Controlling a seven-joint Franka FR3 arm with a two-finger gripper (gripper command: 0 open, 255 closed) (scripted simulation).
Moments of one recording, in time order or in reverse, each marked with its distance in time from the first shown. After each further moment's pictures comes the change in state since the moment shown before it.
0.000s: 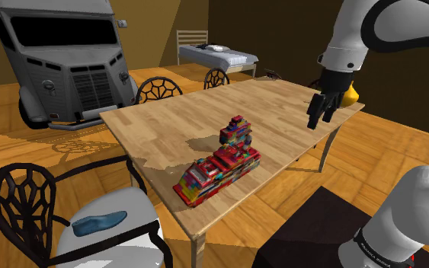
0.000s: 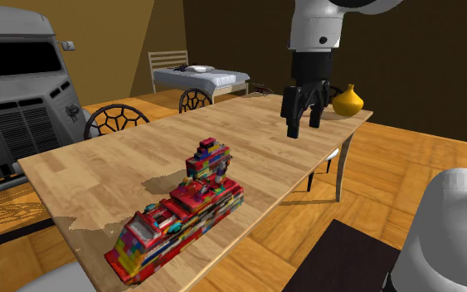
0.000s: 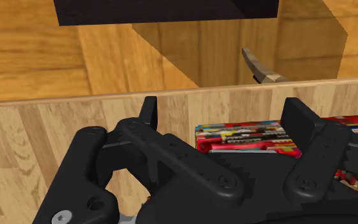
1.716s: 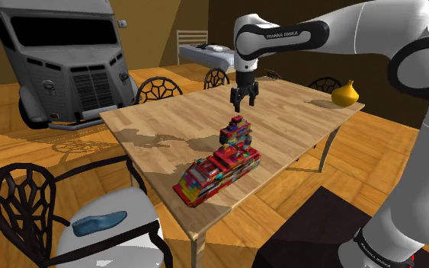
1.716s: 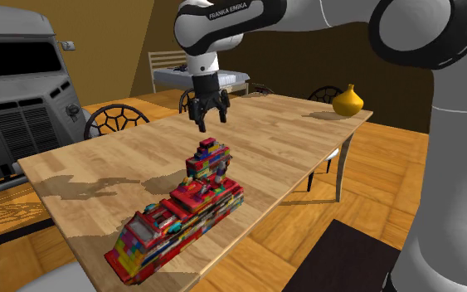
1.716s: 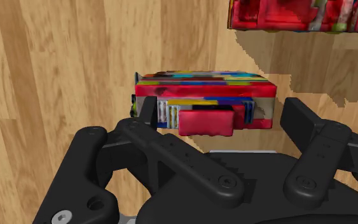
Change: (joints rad) arm -0.014 1.023 0.017 0.814 -0.140 0.124 -0.049
